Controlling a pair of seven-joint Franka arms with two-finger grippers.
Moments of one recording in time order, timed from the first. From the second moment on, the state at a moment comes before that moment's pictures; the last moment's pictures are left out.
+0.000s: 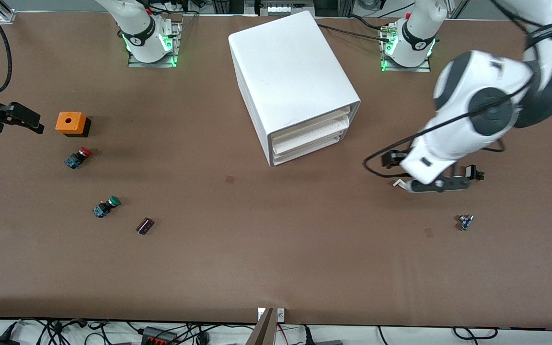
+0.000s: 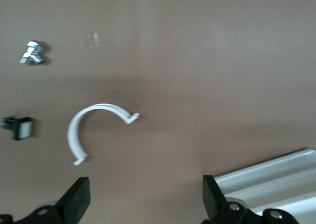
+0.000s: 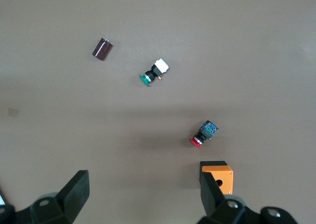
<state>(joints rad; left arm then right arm) -0.07 0.30 -0.20 -1.53 0.04 1.69 -0.31 0.00 0.02 -0.08 -1.68 -0.02 1.70 -0.05</state>
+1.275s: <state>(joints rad) 0.05 -0.05 -0.09 -1.73 -0.03 1.68 0.07 0.00 0.03 -0.08 -1.67 -0.02 1.71 -0.05</state>
